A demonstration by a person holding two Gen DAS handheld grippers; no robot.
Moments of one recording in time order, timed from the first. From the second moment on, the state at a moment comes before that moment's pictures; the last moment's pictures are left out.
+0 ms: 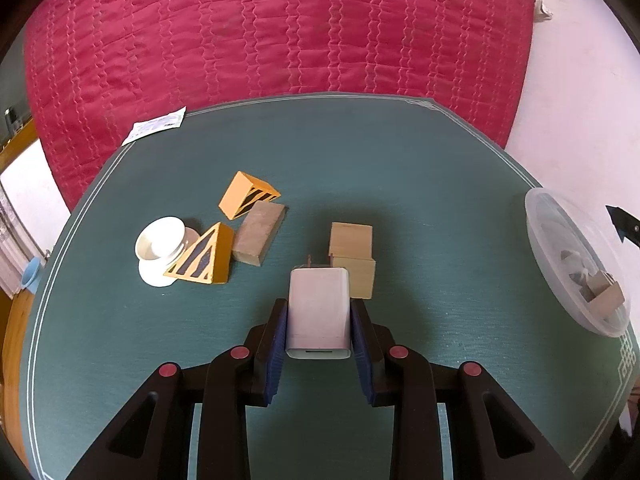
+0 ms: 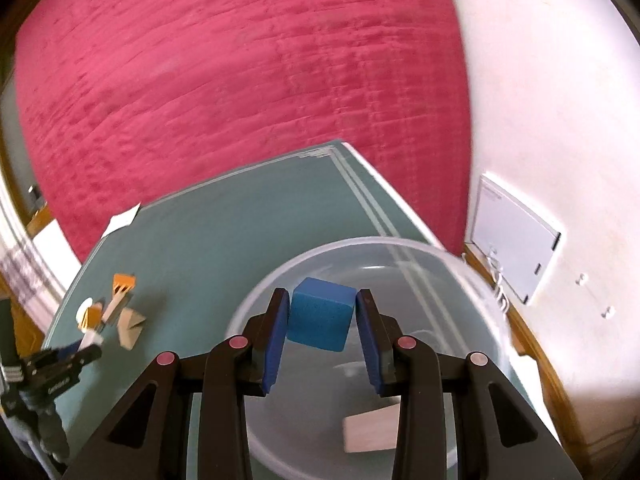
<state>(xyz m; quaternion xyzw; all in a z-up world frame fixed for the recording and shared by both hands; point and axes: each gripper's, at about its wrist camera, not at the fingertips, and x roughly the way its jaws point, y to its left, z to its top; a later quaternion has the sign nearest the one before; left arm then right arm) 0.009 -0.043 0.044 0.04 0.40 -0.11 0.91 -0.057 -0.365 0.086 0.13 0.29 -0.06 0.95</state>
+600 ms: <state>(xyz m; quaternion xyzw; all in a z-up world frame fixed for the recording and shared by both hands) -0.002 -0.084 0.055 0.06 0.38 -0.15 0.91 -0.062 -0.429 0.075 0.24 0.26 -0.10 0.93</state>
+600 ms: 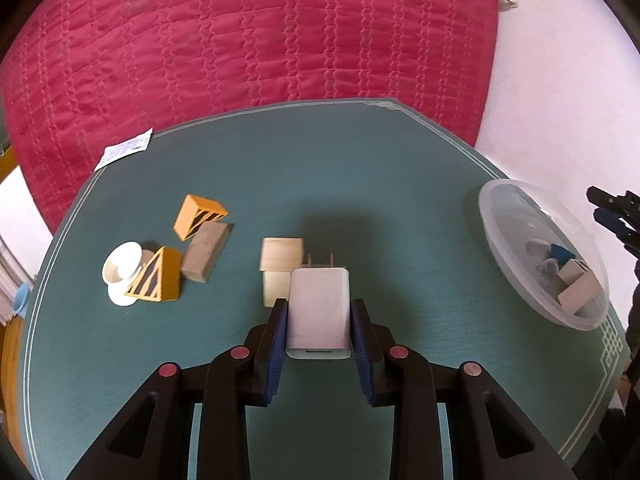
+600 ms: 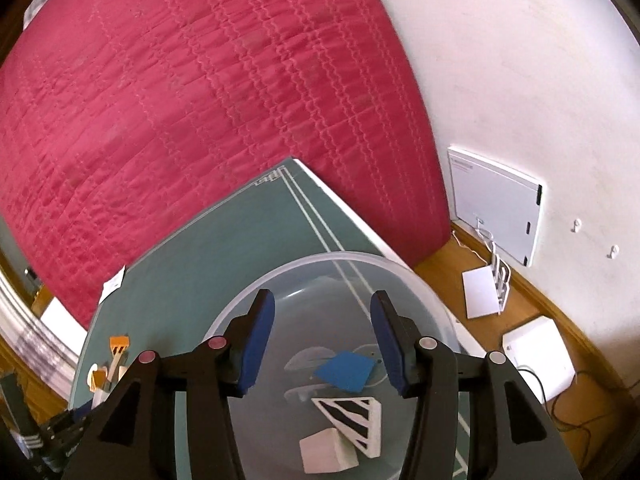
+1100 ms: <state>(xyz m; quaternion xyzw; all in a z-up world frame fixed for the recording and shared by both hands) -0.014 -0.155 0.068 0.09 0.38 -0.25 0.88 -0.069 -0.422 0.077 0.21 0.25 -0.13 0.93</state>
